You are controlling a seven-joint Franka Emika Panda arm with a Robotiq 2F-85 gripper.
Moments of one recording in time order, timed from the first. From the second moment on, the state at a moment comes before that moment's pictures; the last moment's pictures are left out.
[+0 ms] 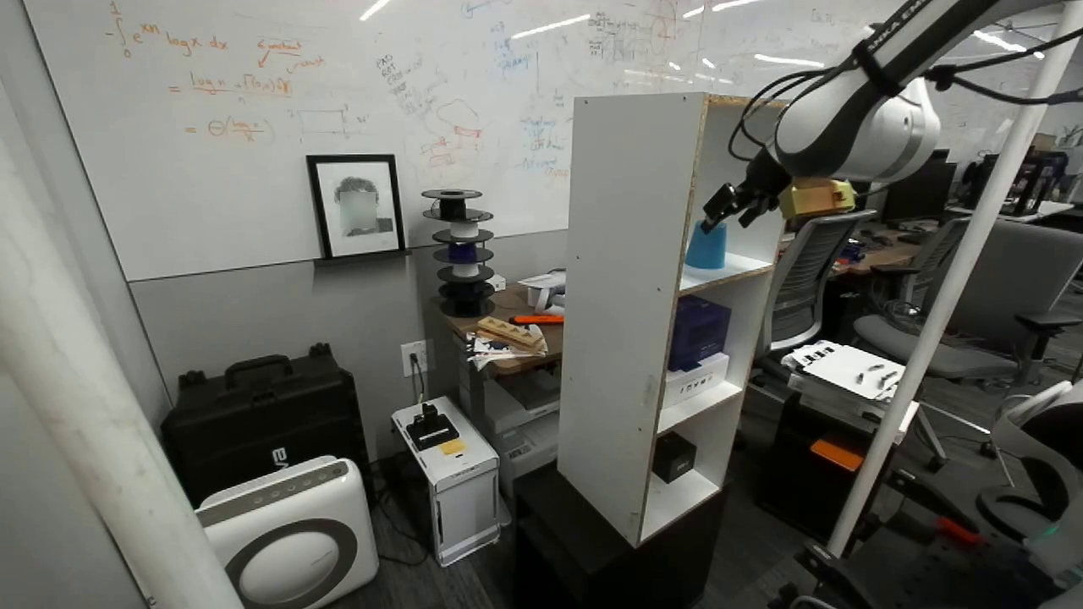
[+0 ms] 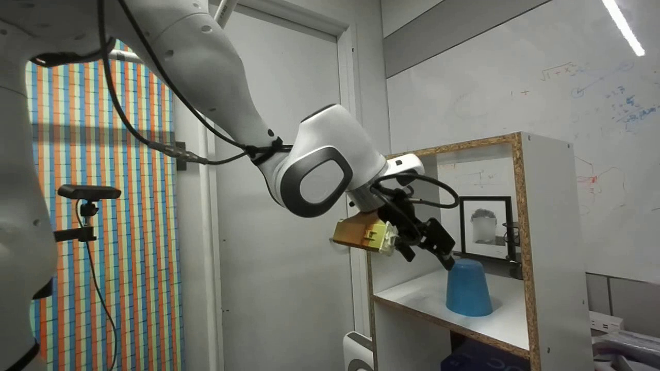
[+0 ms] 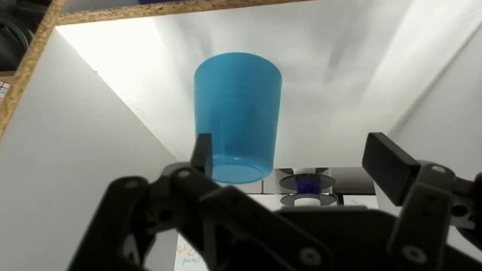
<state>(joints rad) -0.01 -0.06 -0.18 -2.50 0.08 3.12 -0.23</state>
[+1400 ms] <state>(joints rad) -0.16 0.21 -0.03 -2.35 0.15 3.37 -0.14</state>
